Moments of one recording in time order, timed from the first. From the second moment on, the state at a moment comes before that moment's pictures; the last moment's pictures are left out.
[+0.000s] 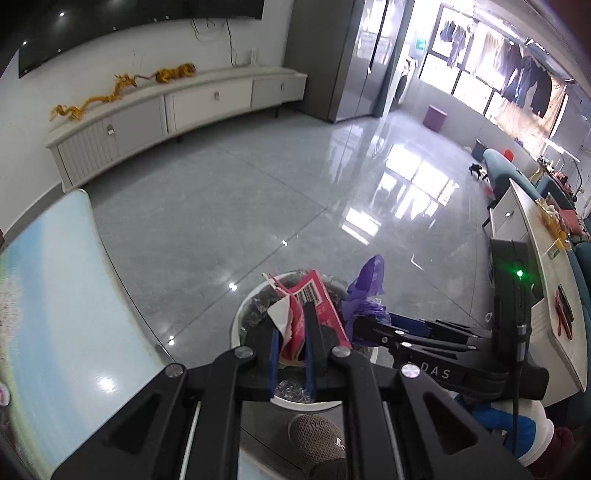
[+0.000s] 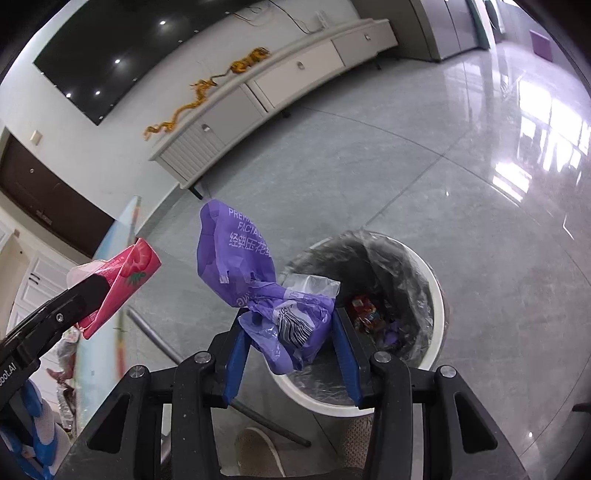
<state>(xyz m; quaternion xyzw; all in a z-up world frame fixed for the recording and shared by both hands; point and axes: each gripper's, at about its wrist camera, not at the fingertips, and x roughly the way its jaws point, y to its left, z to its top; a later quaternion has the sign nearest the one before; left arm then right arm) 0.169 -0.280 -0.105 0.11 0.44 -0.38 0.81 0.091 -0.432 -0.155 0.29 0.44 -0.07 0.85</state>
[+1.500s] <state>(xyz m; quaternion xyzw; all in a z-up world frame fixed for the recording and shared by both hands) 0.163 -0.223 -0.045 0.02 0.42 -0.35 0.84 0.047 -0.432 -0.080 0.29 0.37 -0.14 0.87</state>
